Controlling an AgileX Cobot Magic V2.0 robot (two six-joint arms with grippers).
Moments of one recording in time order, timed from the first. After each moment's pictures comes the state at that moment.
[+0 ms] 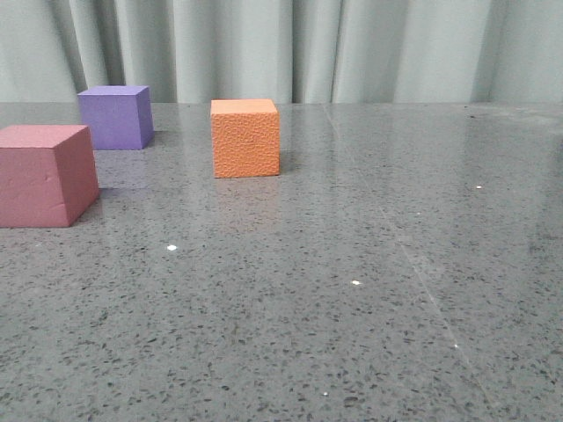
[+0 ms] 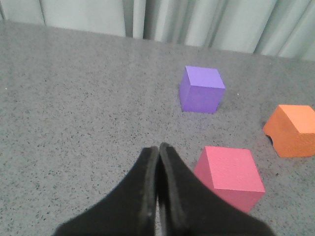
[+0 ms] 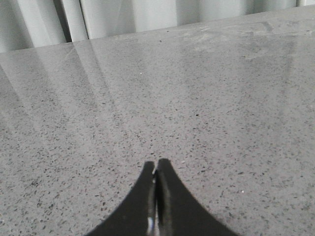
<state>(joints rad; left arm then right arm) -0.01 0.52 -0.72 -0.08 0.65 -0.09 0.02 -0.01 0.03 -0.03 0.19 0.22</state>
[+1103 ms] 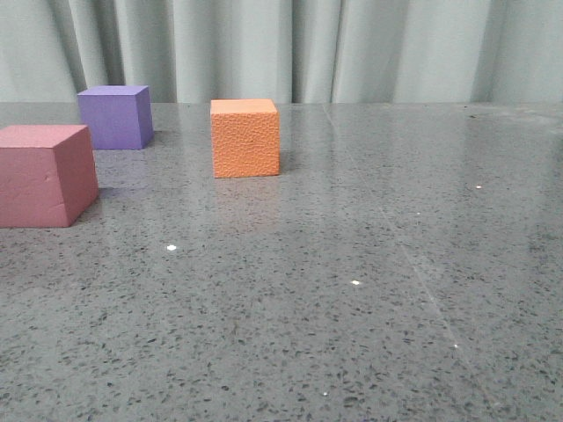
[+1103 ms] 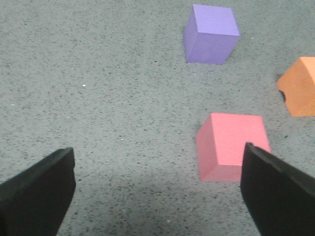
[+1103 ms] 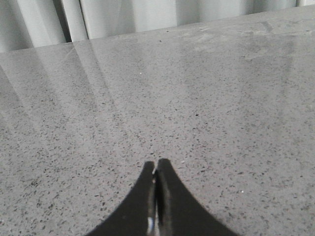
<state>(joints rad) -0.01 0.75 -0.84 -0.12 0.80 -0.07 0.02 -0.01 0.03 -0.03 0.19 0.22</state>
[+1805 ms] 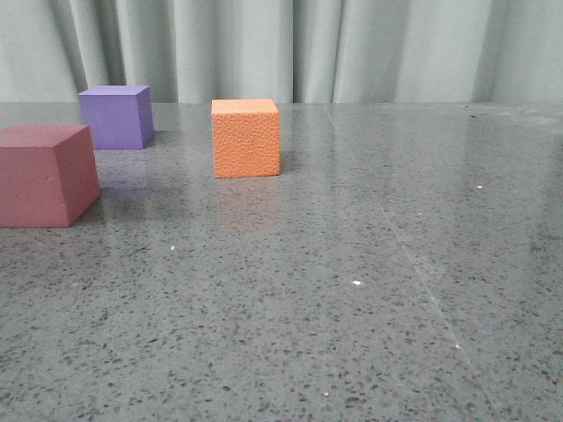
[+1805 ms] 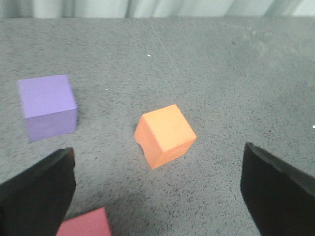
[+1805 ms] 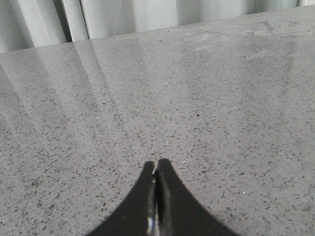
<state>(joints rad) -0.38 1.17 -1.23 -0.25 0.70 -0.02 0.02 -0.01 0.03 -0.03 0.19 0.22</state>
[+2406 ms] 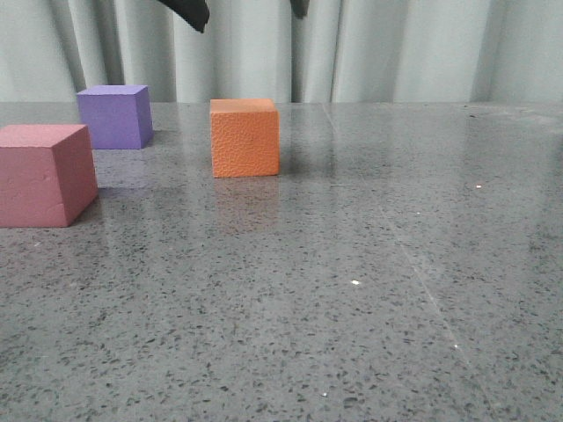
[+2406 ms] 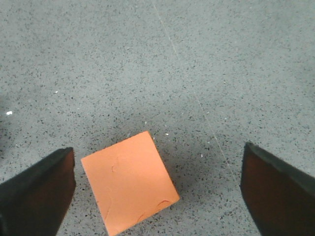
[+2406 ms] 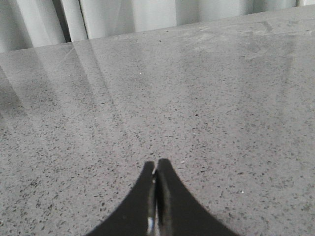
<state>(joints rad) -0.68 1.72 -1.62 0.28 0.74 -0.56 0.02 -0.01 0.03 -0.03 0.19 0.22</state>
